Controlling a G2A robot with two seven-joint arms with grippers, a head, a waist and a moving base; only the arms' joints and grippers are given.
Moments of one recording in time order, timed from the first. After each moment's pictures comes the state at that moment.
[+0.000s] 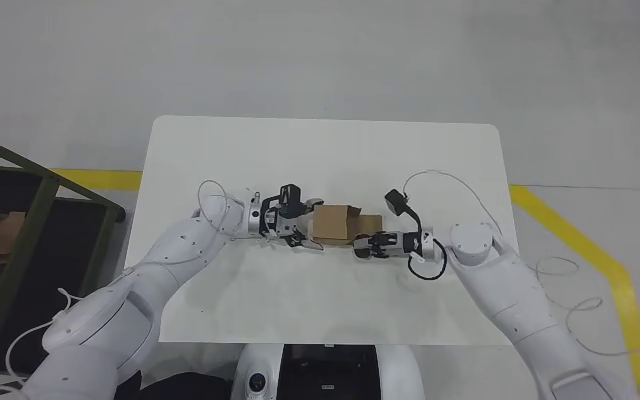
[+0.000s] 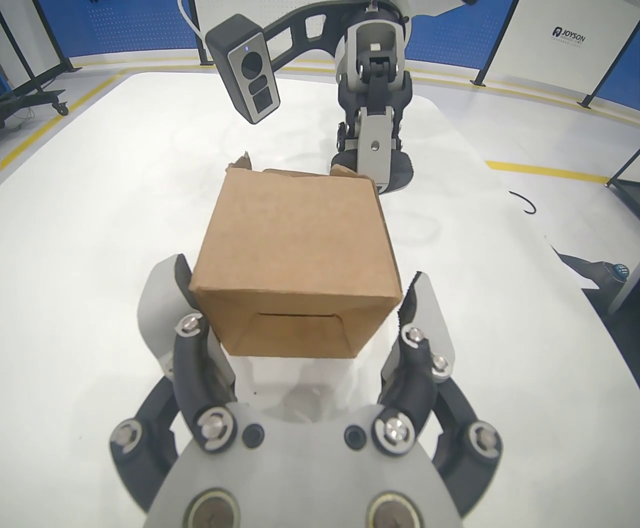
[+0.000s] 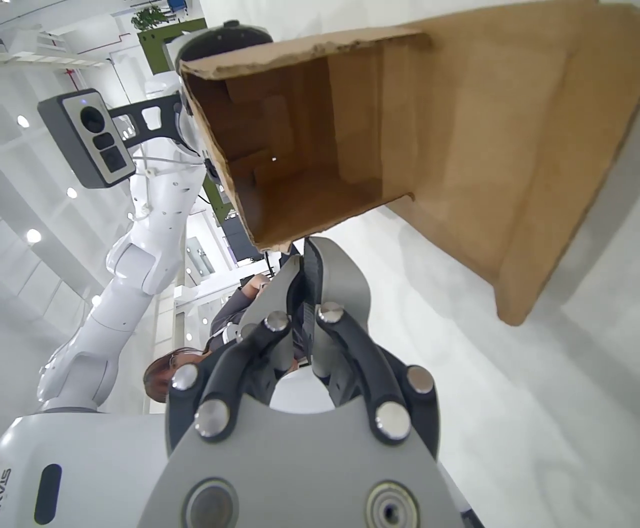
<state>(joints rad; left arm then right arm) 0.73 -1.15 -0.55 -0.75 1.71 -0.92 0.90 -1.03 -1.14 0.95 -1.19 0.24 -0.11 1.10</state>
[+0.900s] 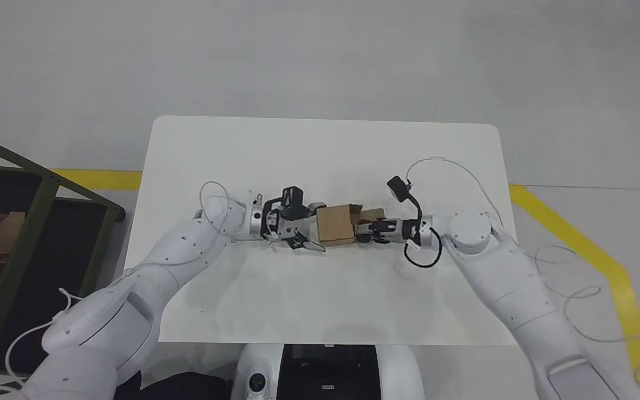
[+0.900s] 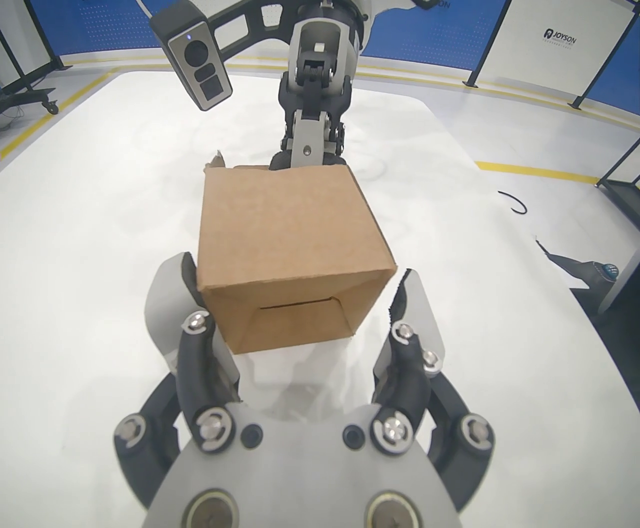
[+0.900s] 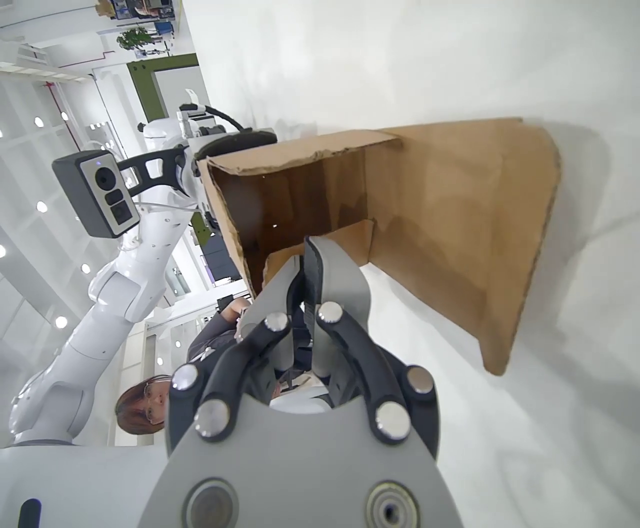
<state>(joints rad) 0.73 -1.15 -0.54 -0.77 1.70 -0.93 0.89 -0.95 -1.16 0.91 -1.12 0.20 -0.13 1.02</state>
